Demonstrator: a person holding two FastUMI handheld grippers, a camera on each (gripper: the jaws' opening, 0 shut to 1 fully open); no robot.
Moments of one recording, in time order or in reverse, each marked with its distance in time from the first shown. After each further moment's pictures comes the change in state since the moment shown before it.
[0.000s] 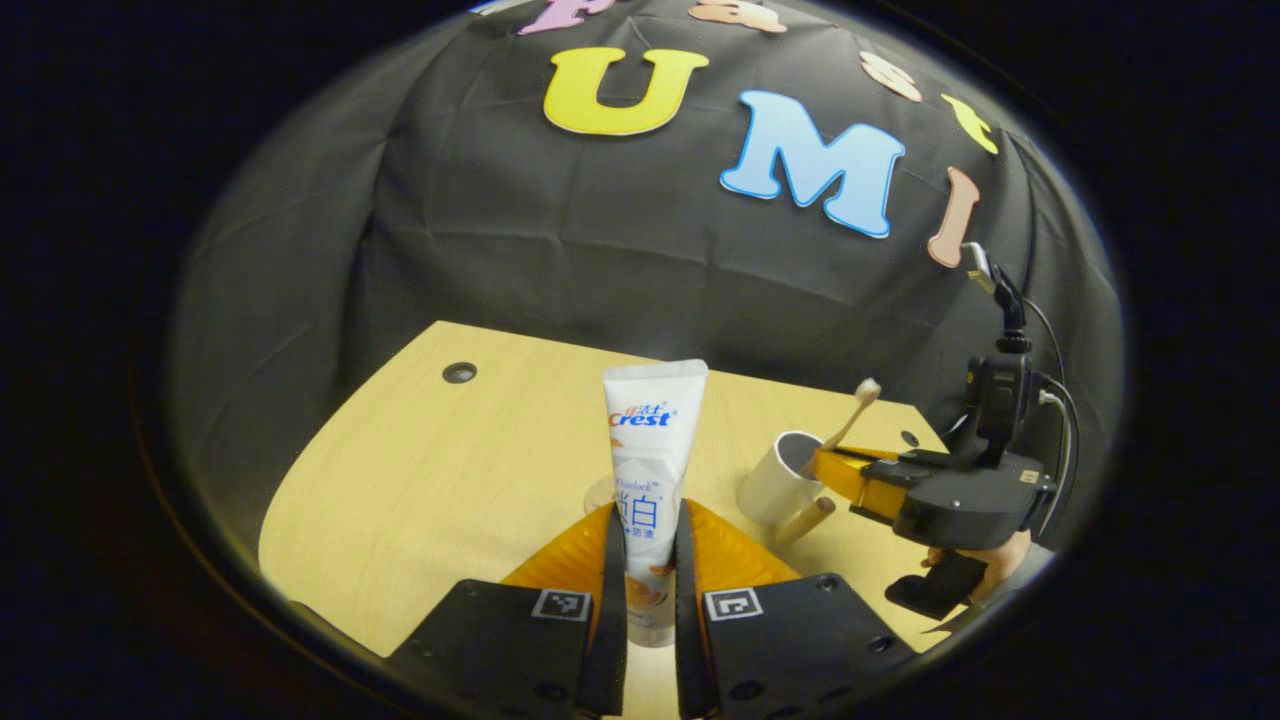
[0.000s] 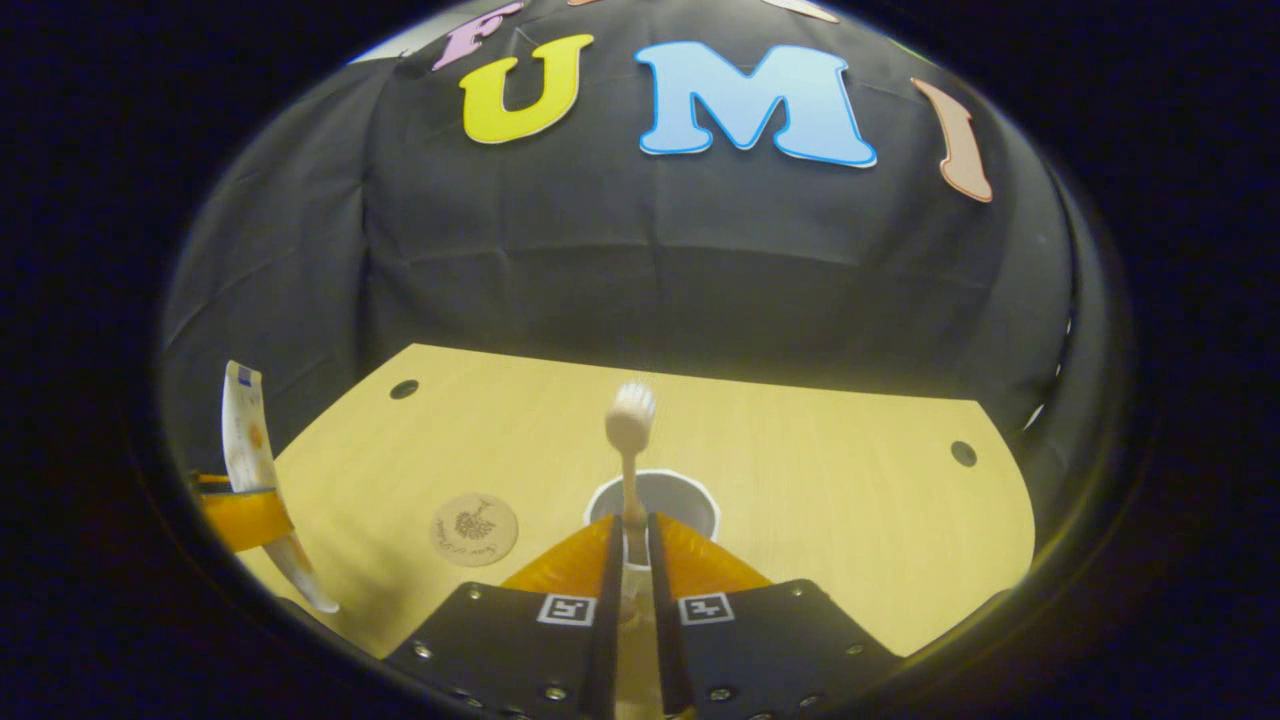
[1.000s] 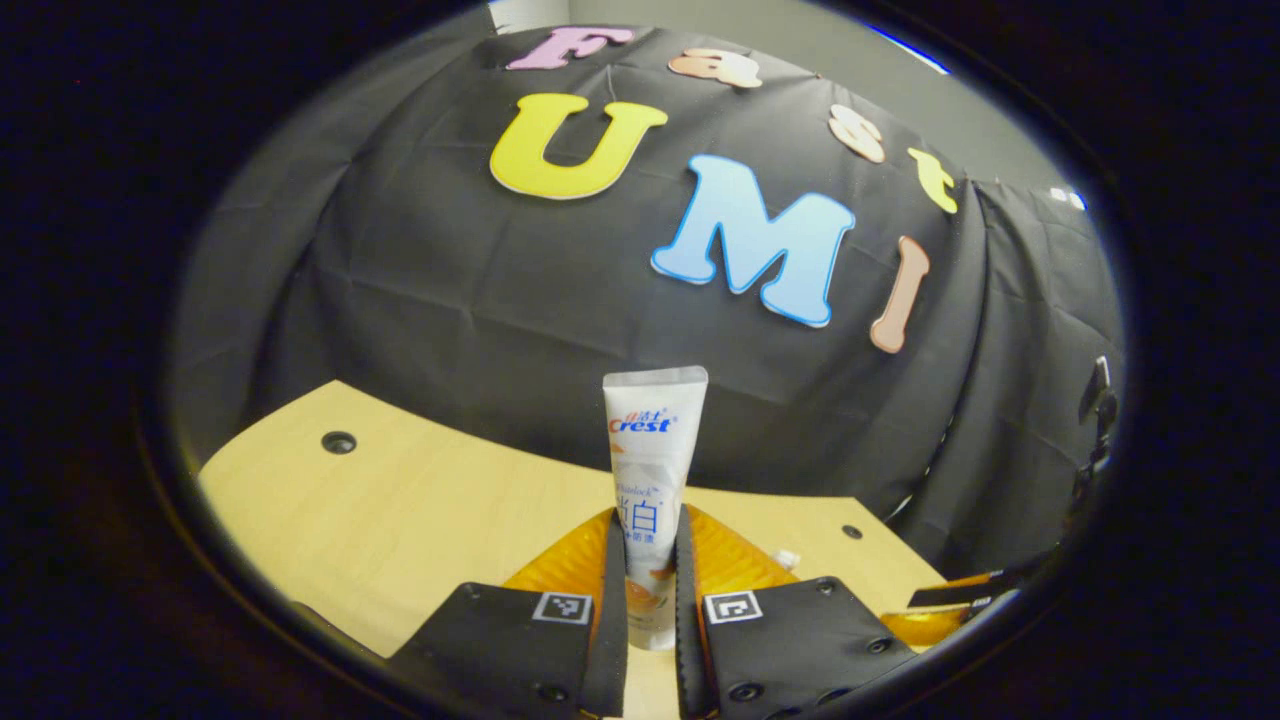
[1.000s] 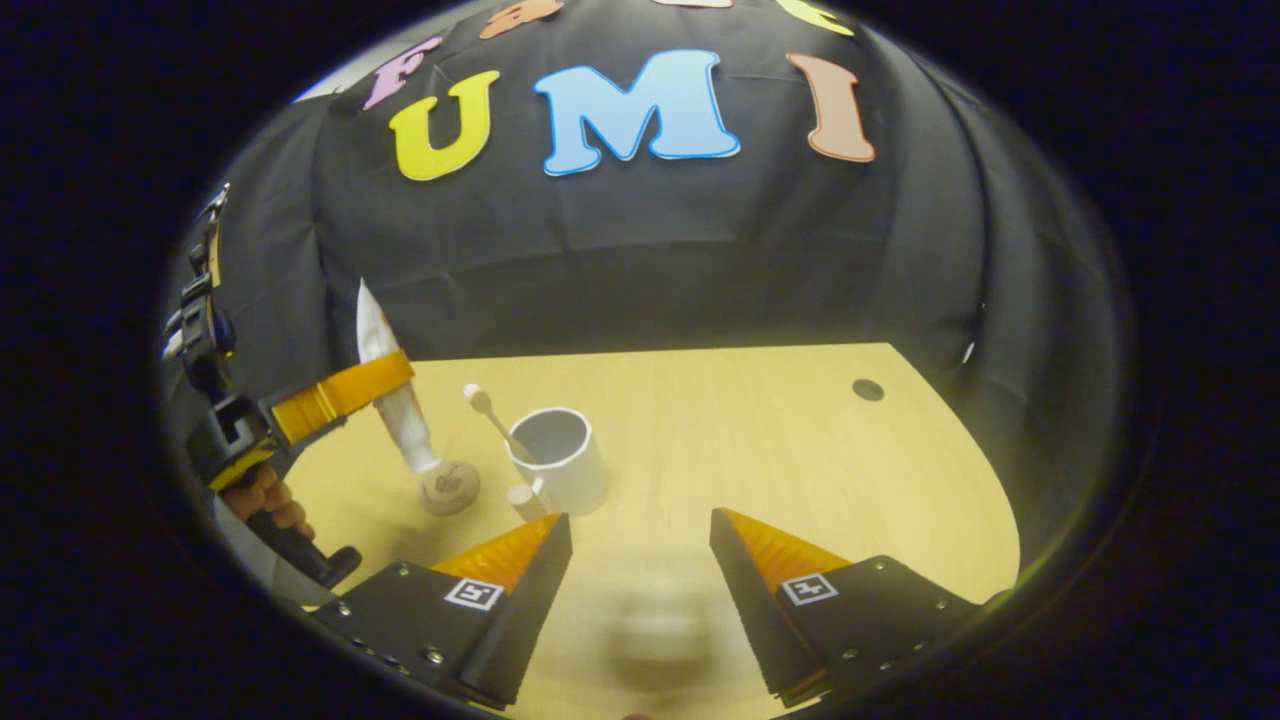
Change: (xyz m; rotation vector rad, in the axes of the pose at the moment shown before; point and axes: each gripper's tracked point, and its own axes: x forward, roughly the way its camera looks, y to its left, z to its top) left arm 0.088 -0.085 0.082 -0.066 -0.390 -0.263; right arm -0.119 -0.076 -0.056 0.157 0.041 -0.118
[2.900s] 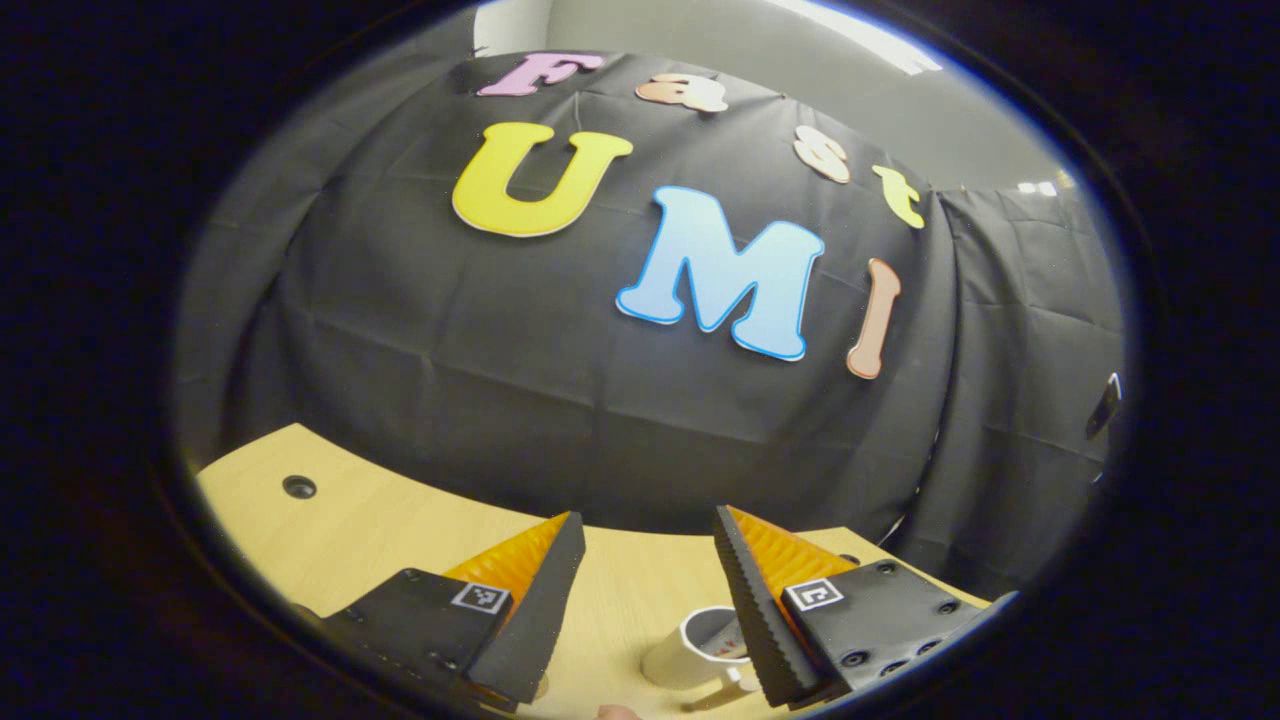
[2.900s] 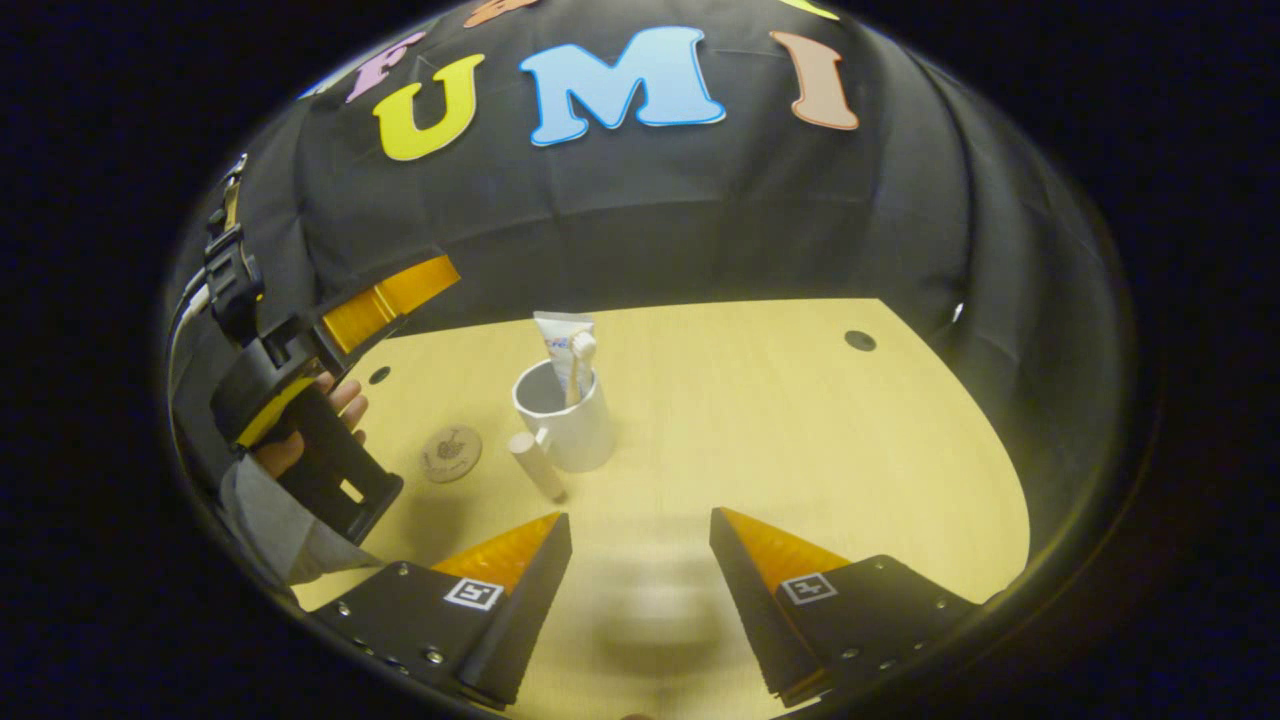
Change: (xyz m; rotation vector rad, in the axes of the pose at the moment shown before) left arm 0.029 0.000 0.005 0.063 -0.091 -0.032; right arm 0.001 0.028 -0.029 0.026 0.084 0.008
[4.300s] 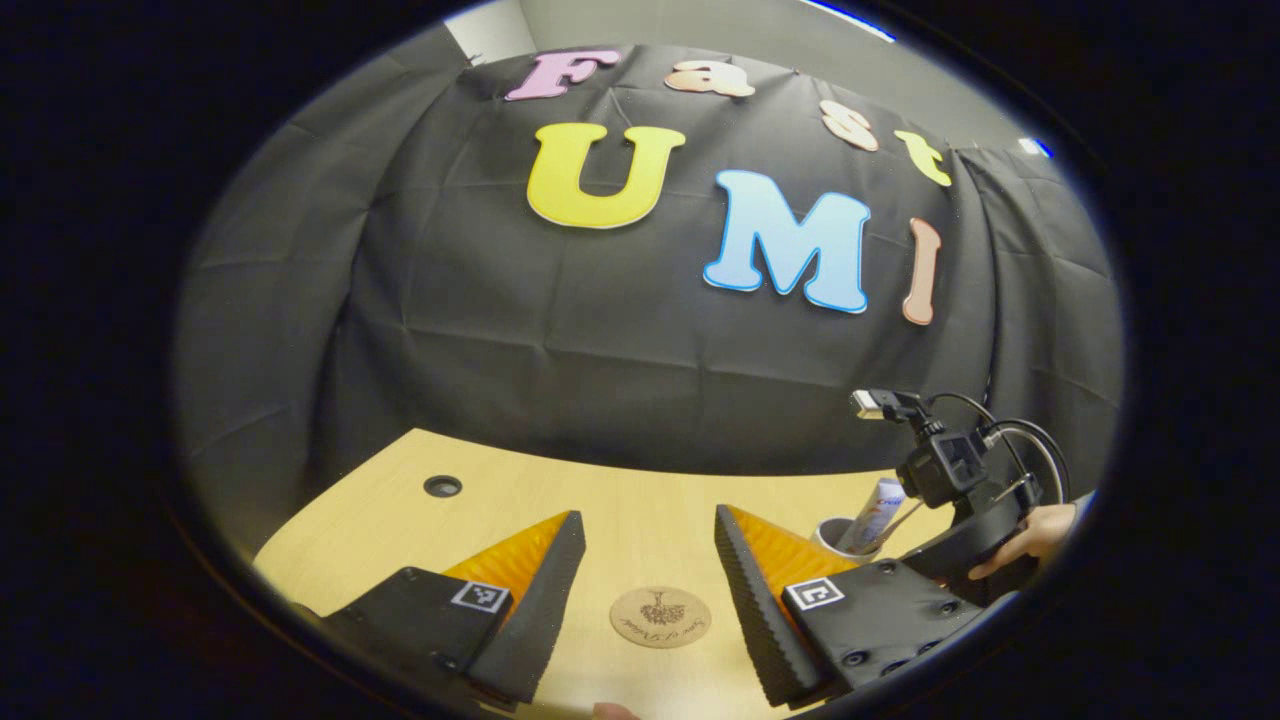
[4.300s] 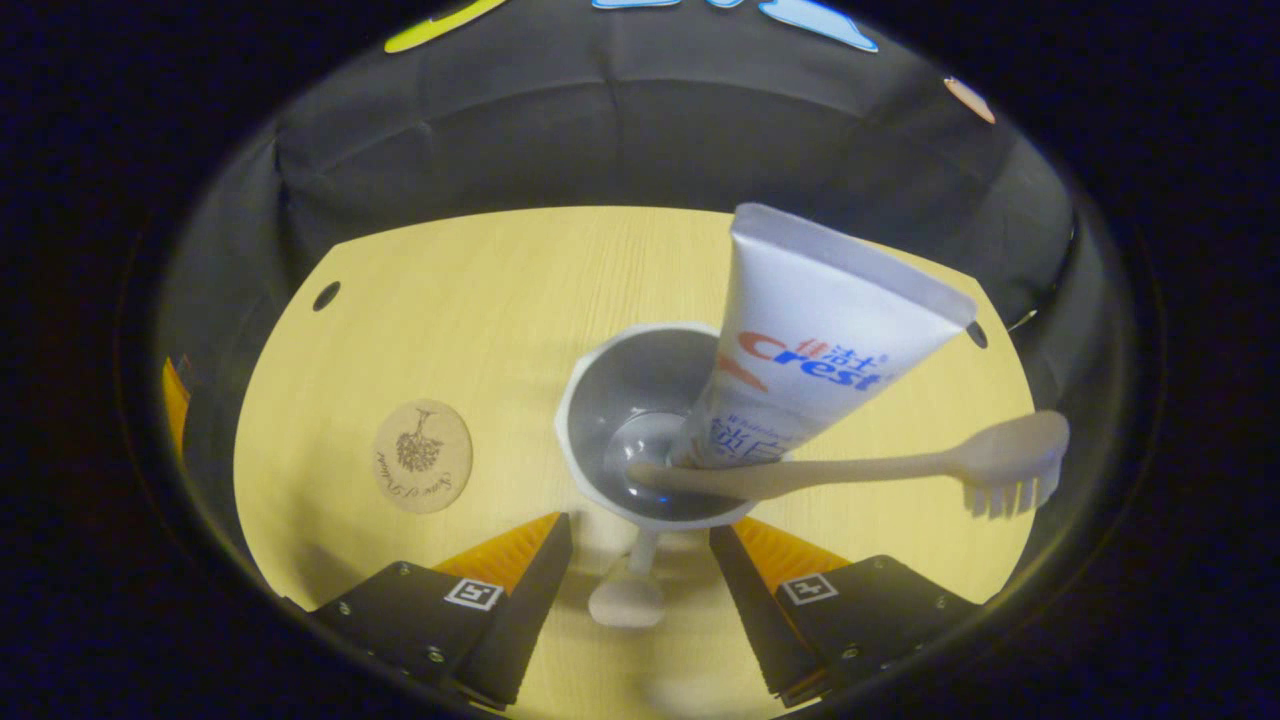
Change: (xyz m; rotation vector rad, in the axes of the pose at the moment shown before) left arm -0.100 0.104 -0.006 0.123 0.099 0.162; right arm 0.148 0.069 -0.007 -0.099 0.366 -0.064
